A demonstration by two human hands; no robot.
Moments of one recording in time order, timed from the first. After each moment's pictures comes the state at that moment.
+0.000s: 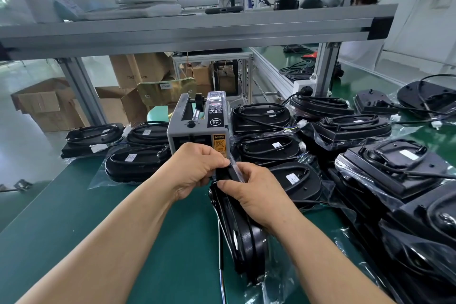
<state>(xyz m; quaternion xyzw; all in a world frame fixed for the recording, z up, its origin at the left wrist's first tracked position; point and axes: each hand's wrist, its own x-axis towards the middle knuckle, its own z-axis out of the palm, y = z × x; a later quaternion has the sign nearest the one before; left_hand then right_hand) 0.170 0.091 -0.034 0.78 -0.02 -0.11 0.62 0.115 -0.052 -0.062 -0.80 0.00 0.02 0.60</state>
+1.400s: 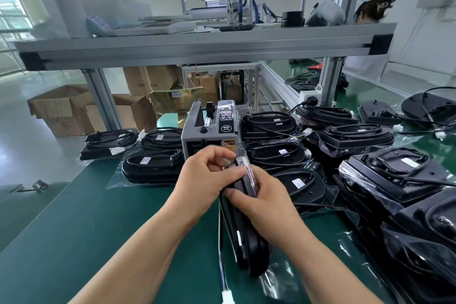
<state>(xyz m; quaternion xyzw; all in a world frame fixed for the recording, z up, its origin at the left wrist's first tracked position) 0.117 0.096 -0.033 0.77 -0.08 0.08 0.62 0.085 -0.047 -0.060 -0.79 -0.09 -0.07 0.61</state>
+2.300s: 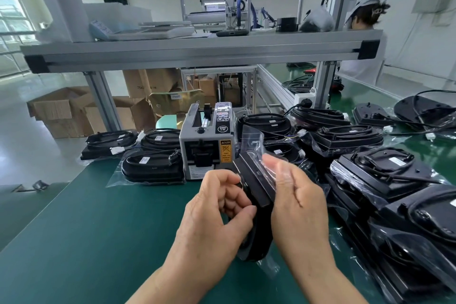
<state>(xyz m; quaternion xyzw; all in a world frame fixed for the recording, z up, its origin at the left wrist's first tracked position) 0.020 0.080 -0.038 0.81 -0.18 0.15 0.53 0.026 -0.055 -0.031 -0.74 0.00 -0.28 0.61</state>
